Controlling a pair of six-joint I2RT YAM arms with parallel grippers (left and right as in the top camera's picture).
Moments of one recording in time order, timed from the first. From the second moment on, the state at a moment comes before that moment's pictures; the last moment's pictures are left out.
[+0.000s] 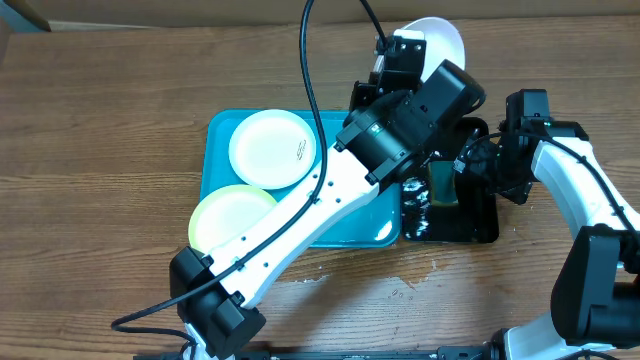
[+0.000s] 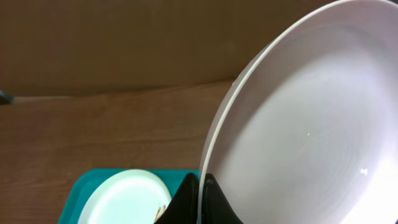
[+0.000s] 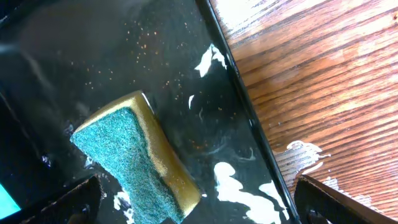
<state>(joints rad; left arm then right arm) -0.87 1.93 2.02 -0.88 -0.83 -0.48 -0.06 1.73 1.18 -0.85 -0.13 0.44</state>
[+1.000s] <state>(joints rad) -0.89 1.99 2.02 -0.50 -0.90 0.12 -0.06 1.73 1.18 -0.85 -0.13 0.44</state>
